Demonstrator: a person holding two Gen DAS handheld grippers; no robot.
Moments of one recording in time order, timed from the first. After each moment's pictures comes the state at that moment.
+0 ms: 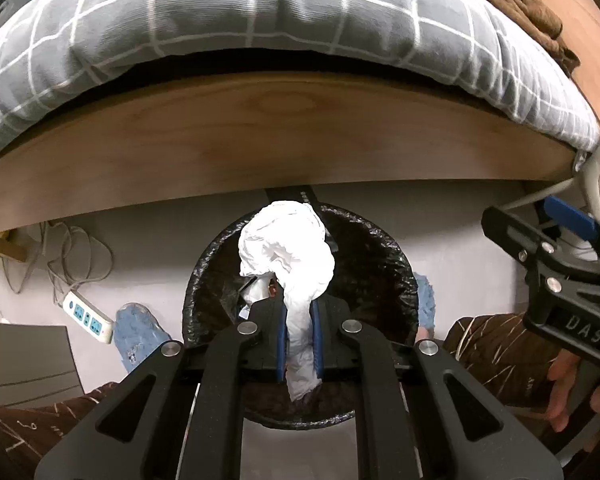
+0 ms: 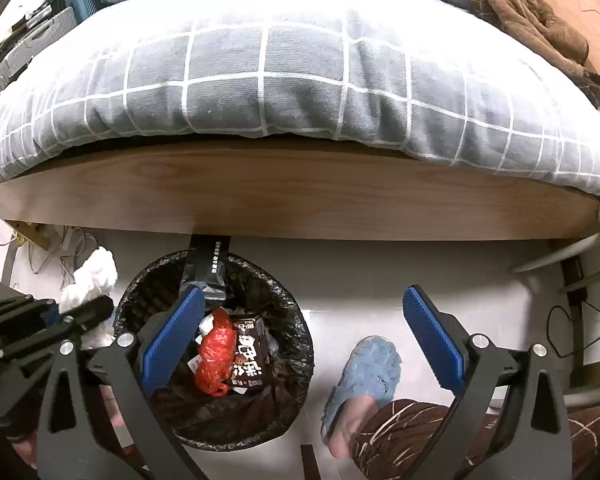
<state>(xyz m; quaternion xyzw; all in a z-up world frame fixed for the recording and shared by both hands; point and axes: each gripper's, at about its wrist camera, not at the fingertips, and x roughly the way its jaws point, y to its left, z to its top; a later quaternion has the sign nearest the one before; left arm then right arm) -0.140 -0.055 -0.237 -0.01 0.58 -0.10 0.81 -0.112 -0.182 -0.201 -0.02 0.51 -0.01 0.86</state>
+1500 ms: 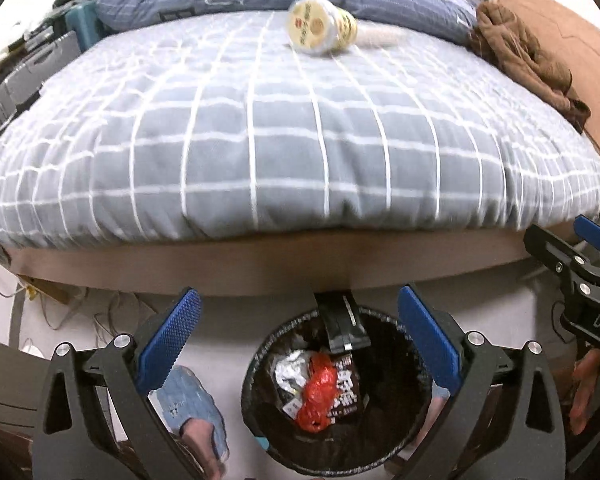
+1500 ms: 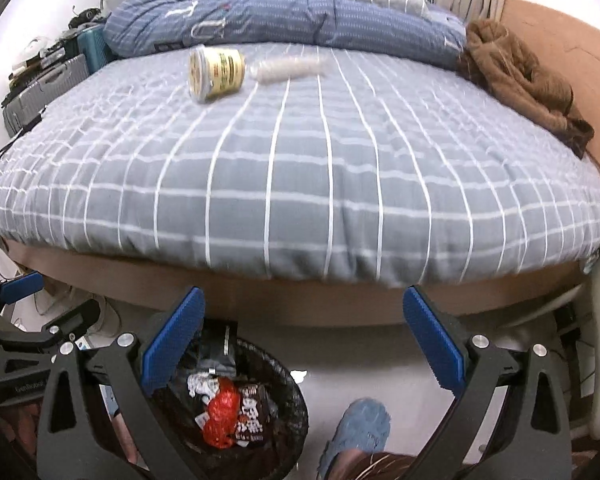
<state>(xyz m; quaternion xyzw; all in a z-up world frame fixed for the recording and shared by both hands) -0.110 -0.024 -0.137 -0.01 0.47 -0.03 0.88 -0.088 -0.183 -0.114 -0.02 0.41 -0.01 0.91</state>
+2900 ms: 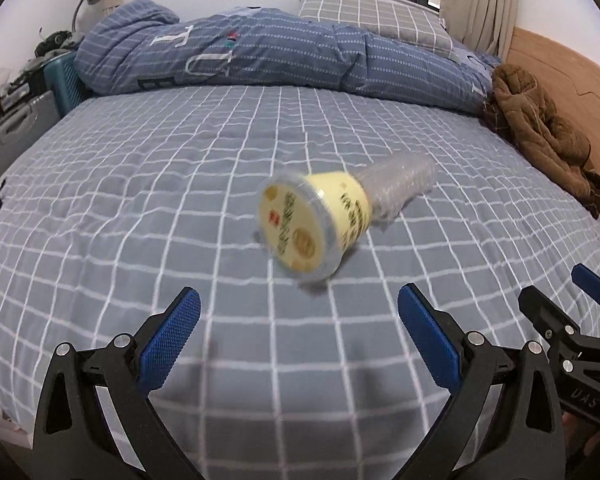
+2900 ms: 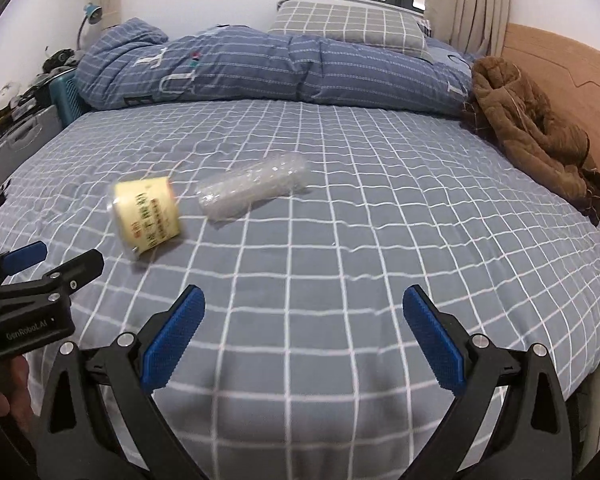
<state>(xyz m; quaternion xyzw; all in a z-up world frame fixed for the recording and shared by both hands) 0.117 -0.056 -0.065 -0.01 0.39 -0.03 0.92 0.107 -0.217 -0.056 -0.01 0.36 -0.03 0.93</state>
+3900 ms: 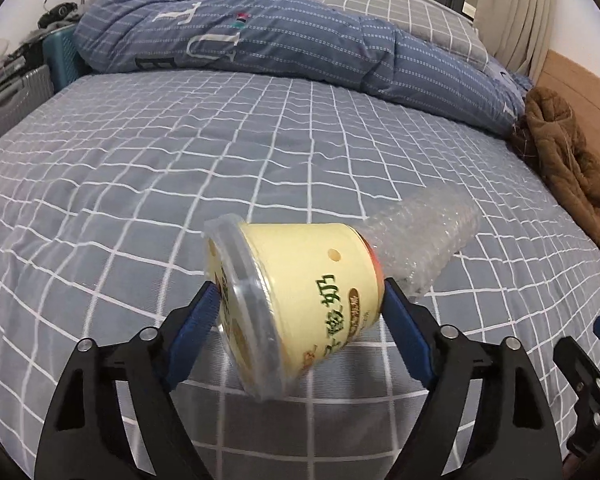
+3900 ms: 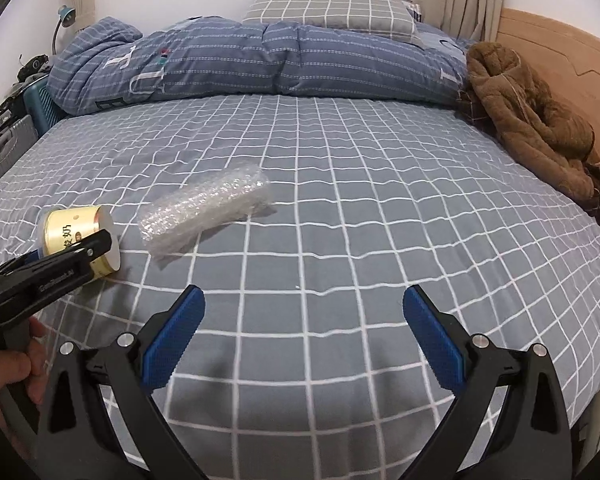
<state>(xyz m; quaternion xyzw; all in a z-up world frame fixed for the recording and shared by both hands) 0.212 -0.063 -0.093 -0.06 0.39 -0.01 0.92 0.176 -0.246 -0.067 0.00 0.38 -0.04 0.93</state>
